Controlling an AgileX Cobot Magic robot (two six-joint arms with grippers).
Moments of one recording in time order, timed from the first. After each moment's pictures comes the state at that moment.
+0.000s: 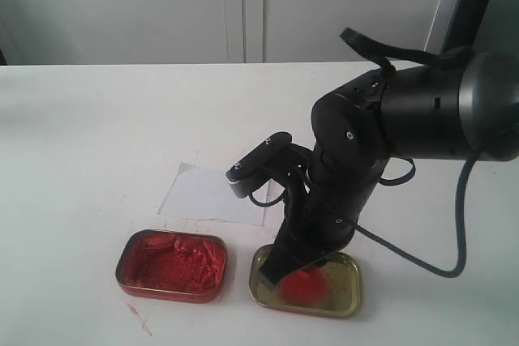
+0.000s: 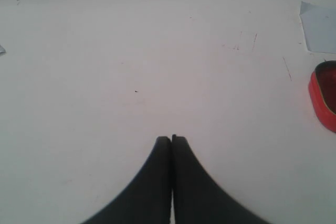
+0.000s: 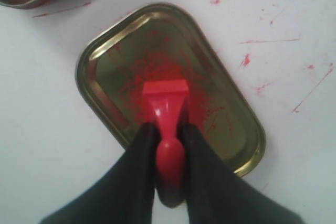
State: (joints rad) left arm 0.01 0.00 0.02 -0.13 0.51 0.13; right arm 0.72 1.71 -1.05 0.02 0.78 -0.14
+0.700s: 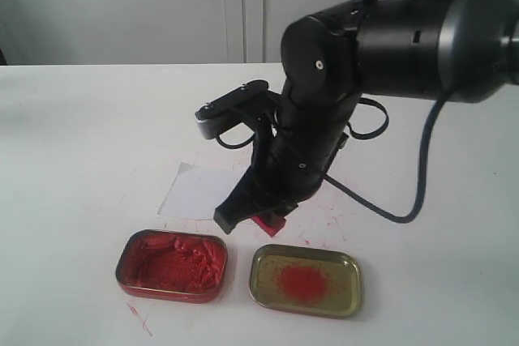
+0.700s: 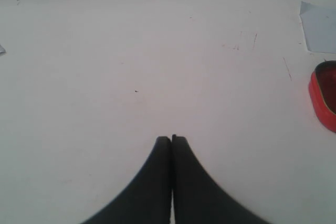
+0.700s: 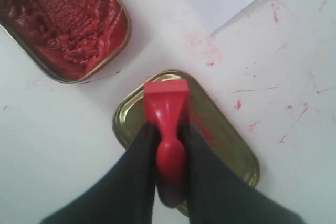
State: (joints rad) left arm 0.01 0.00 0.02 -0.13 0.51 0.13; right arm 0.74 1.74 -1.29 0.05 0.93 -0.06
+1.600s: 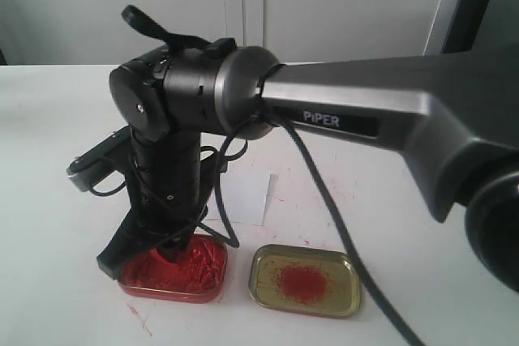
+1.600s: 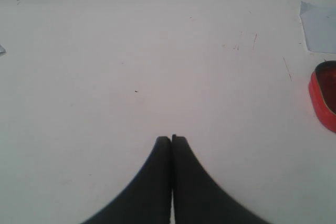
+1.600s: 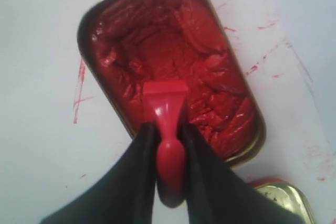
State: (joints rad) left arm 0.01 0.00 0.02 -0.13 0.51 0.13; right arm 0.94 2.12 -1.73 0.05 1.11 -0.06
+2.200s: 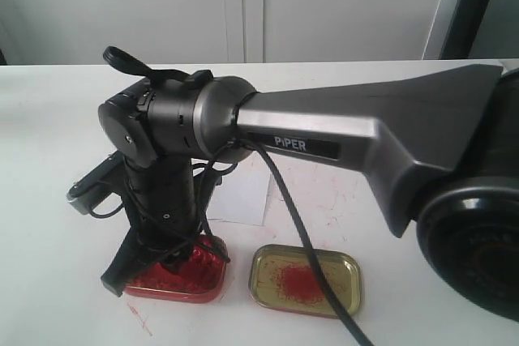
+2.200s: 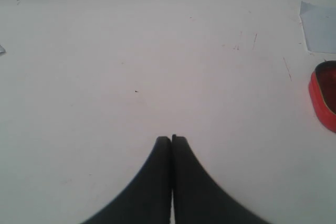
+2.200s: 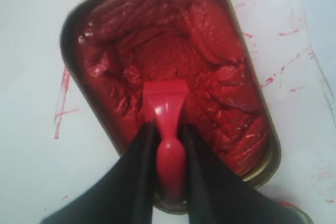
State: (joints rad) left arm 0.01 0.00 0.02 -0.13 0.51 0.13; right arm 0.97 2.18 -1.74 -0.01 1.09 -0.06
